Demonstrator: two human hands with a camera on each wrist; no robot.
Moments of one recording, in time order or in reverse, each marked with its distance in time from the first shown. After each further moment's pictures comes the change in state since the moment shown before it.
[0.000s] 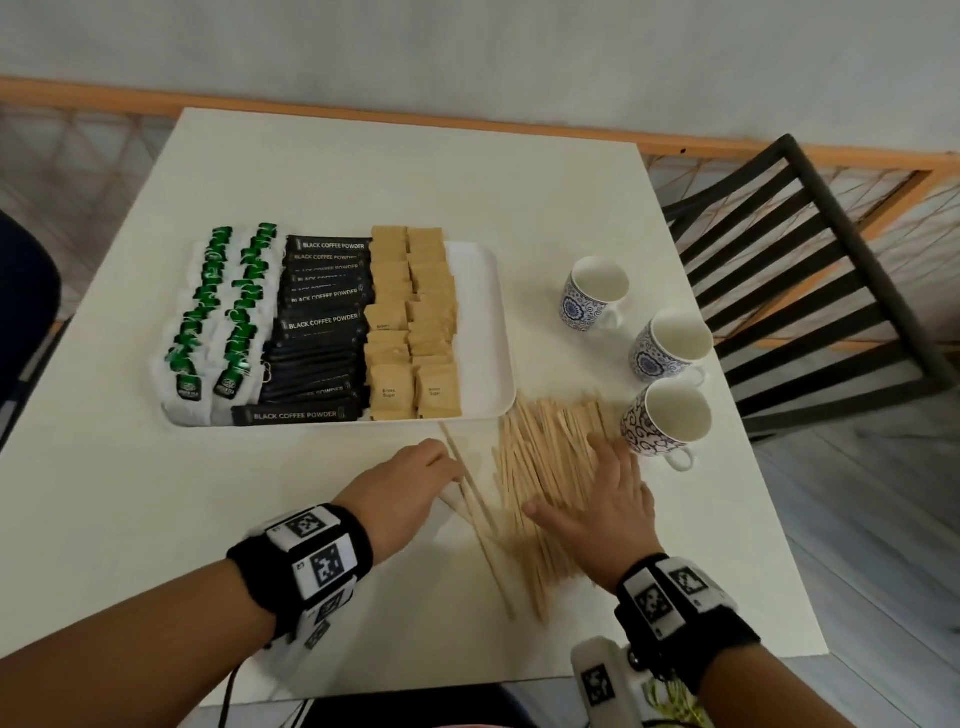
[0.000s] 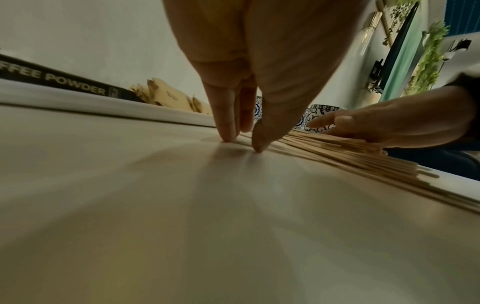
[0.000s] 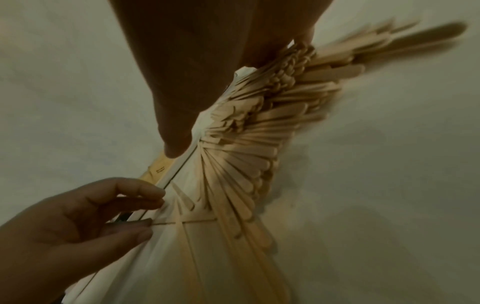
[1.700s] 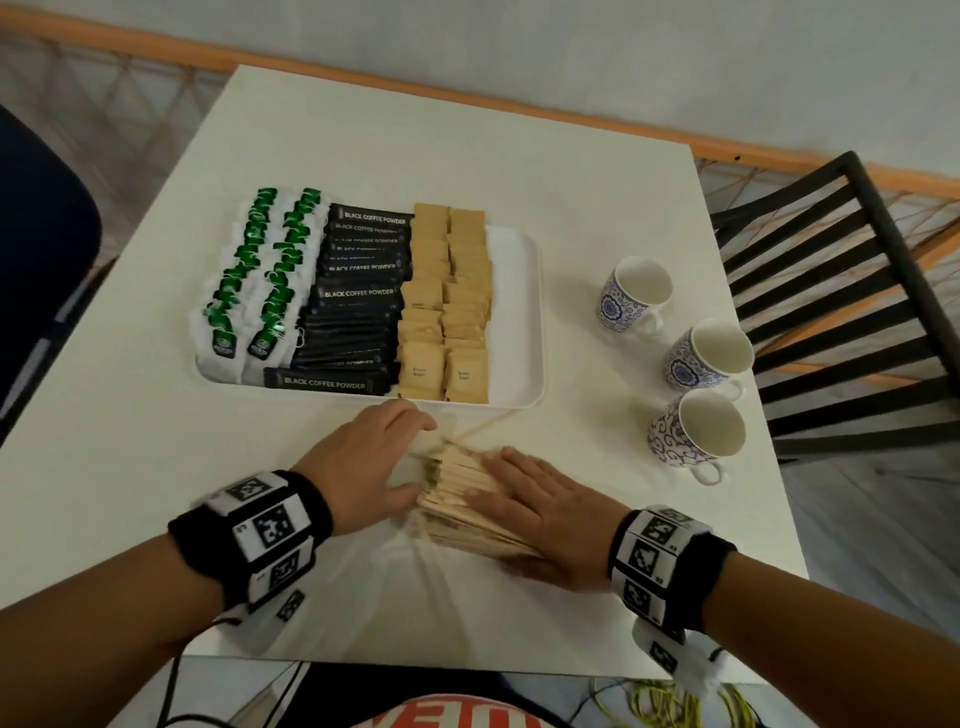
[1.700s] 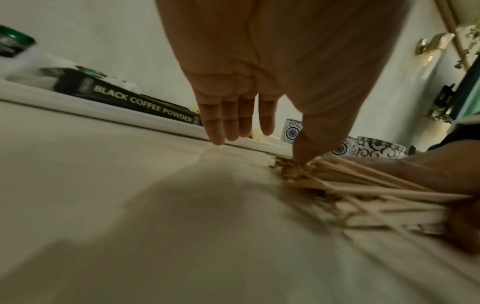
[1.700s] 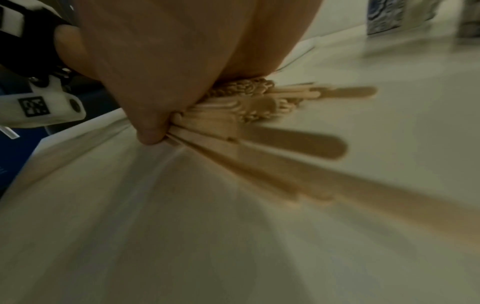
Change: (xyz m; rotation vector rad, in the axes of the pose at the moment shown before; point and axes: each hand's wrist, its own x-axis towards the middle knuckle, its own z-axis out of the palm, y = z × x) left_hand -0.033 -0.026 -0.021 -0.049 0.106 -0.133; right_hand 0.032 -0.008 0.019 -0.577 -0.395 -1.095
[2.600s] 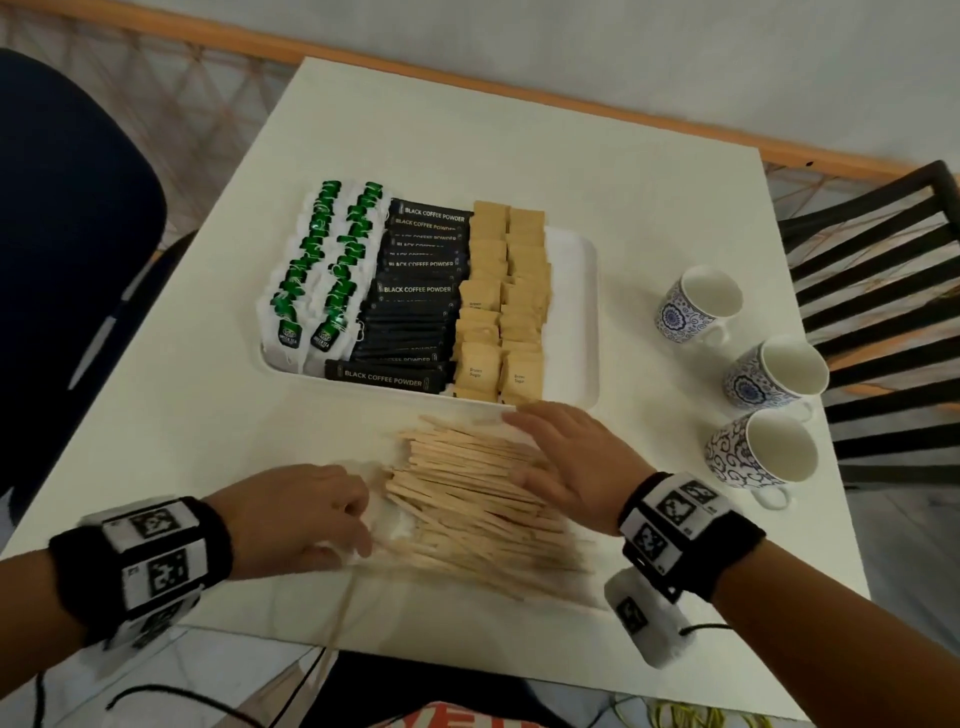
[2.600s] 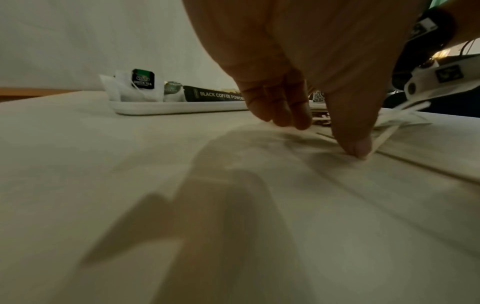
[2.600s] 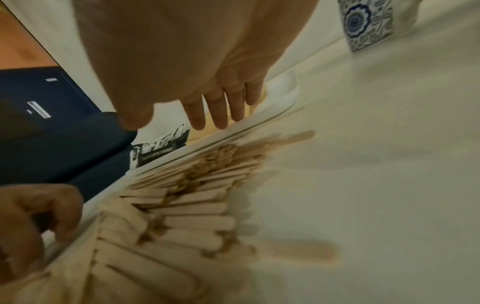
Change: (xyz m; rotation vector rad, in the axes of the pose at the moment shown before) left_hand -0.087 -0.079 -0.016 0.271 -0.190 0.430; right_hand 0.056 -0.003 -0.054 0.169 0.185 0.171
